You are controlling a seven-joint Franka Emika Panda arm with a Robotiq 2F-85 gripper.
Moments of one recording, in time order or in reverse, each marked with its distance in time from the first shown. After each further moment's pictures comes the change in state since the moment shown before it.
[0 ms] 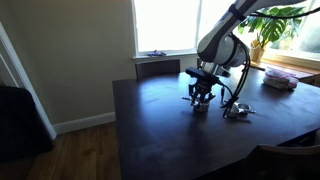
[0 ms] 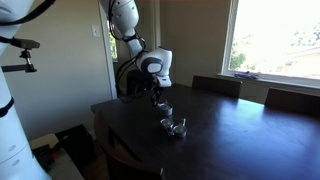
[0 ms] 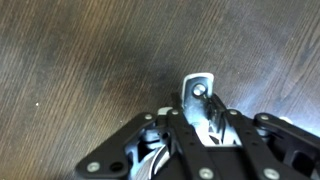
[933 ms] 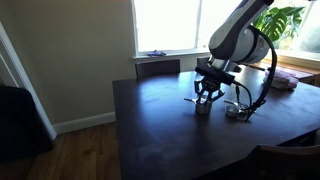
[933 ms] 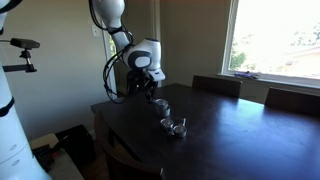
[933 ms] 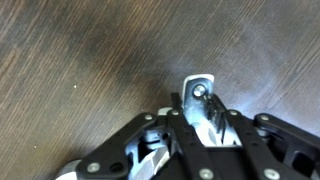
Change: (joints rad) arm 0.036 -0.195 0.006 -0.244 -0.036 0.151 -0.121
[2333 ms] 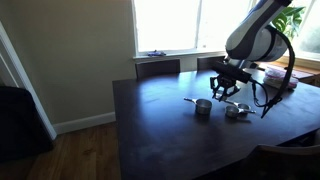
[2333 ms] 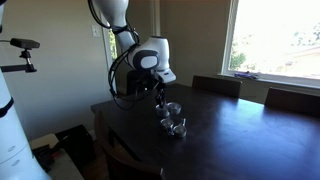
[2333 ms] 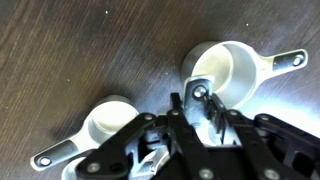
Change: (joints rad) arm -0.054 -0.036 -0.081 -0.069 -0.072 0.069 -0.025
